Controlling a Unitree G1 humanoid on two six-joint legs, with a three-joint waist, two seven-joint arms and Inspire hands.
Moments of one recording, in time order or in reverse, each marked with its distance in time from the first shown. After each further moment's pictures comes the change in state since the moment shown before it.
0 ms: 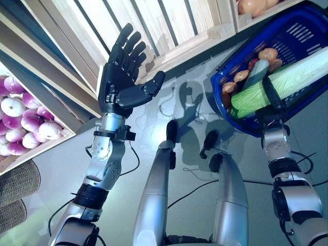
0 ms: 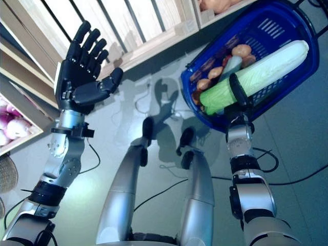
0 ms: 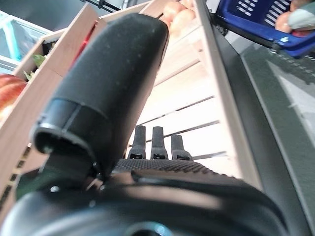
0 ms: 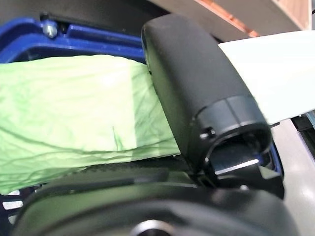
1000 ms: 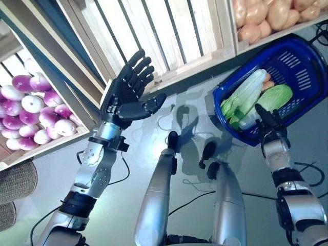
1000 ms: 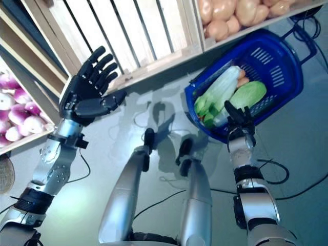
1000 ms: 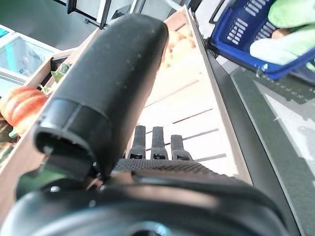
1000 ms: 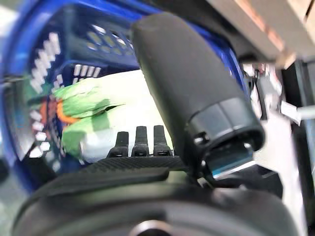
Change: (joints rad) left arm 0.111 0.085 -0.003 -0.017 -0.094 0.116 -0.166; right arm 0.208 0.002 0.046 -0.061 -0.245 0.073 -0.218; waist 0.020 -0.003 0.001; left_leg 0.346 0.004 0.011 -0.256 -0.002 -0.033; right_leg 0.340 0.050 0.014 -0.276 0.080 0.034
